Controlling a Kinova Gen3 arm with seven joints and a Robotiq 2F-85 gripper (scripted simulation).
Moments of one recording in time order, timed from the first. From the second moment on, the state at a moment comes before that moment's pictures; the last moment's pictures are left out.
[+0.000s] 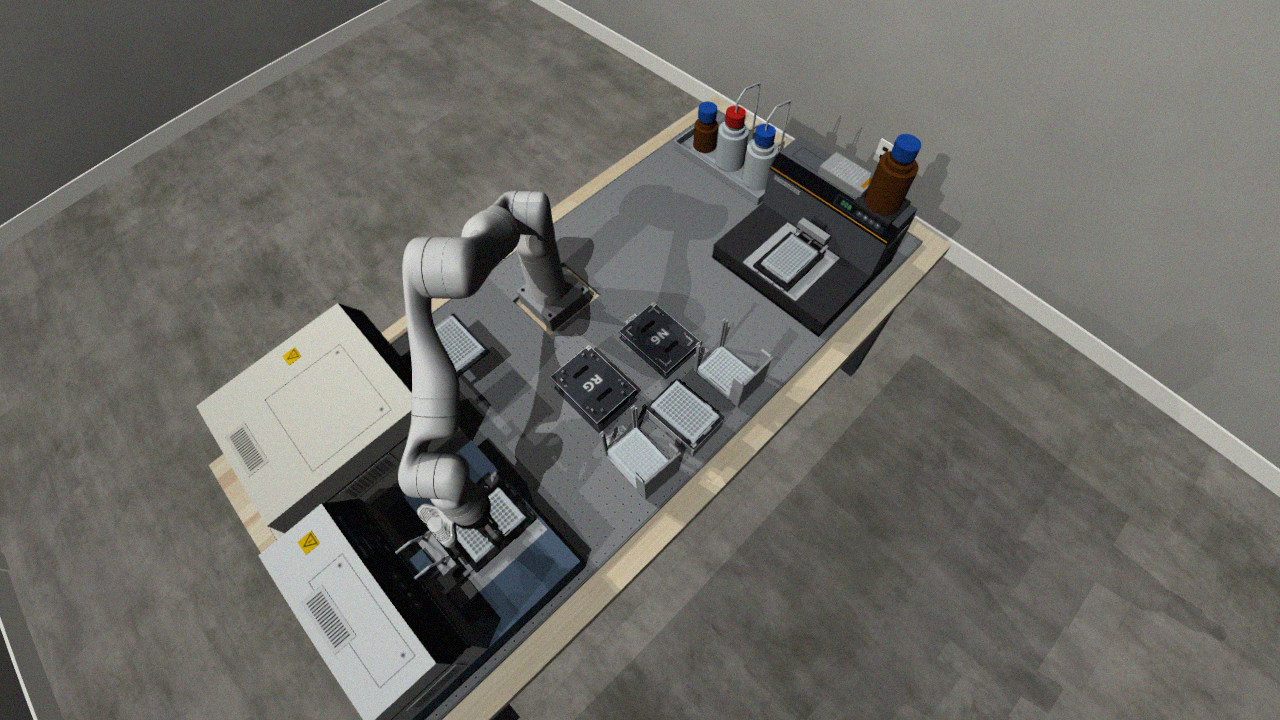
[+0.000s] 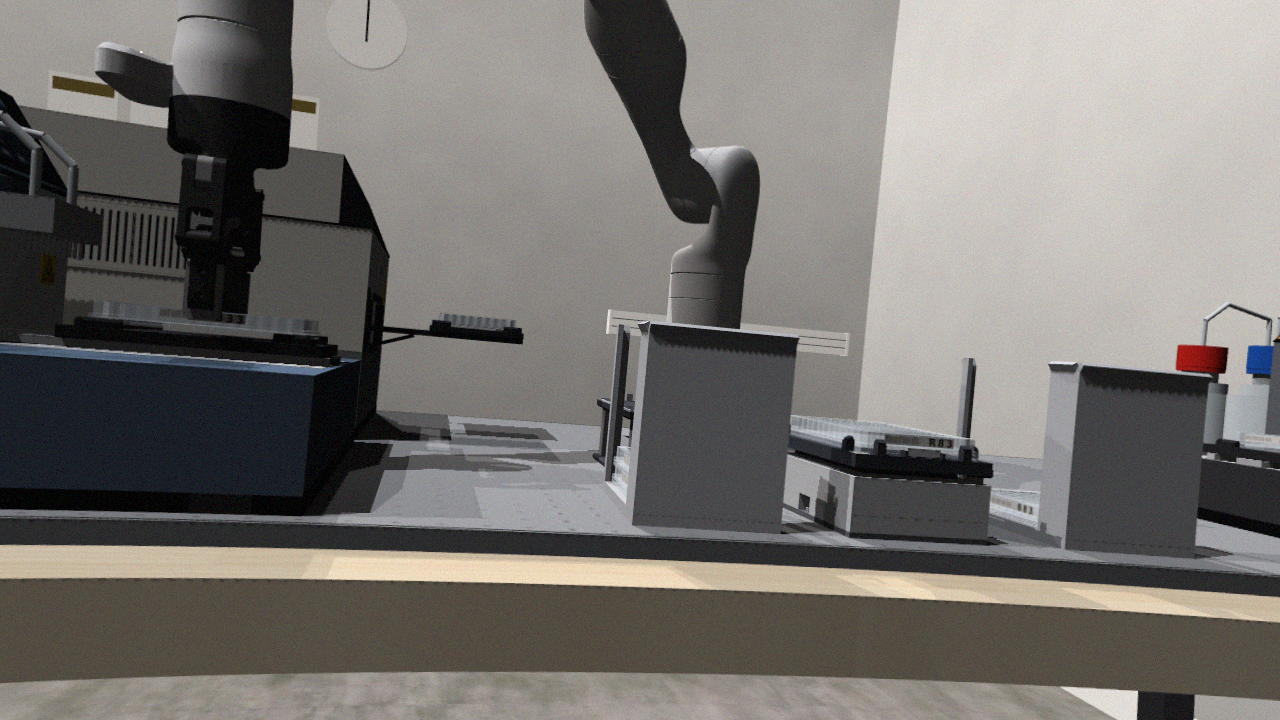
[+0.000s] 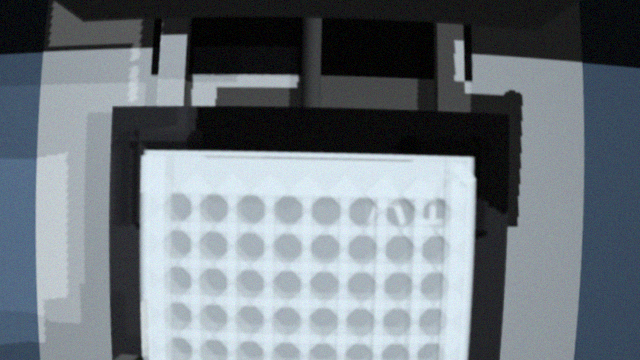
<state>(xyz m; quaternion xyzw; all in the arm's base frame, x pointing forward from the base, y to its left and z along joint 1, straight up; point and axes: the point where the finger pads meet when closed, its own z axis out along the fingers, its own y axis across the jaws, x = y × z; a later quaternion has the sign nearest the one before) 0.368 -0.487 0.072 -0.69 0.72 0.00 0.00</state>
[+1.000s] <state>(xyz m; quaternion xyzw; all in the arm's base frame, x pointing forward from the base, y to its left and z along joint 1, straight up) 0.368 -0.487 0.070 -0.69 0.72 0.00 0.00</state>
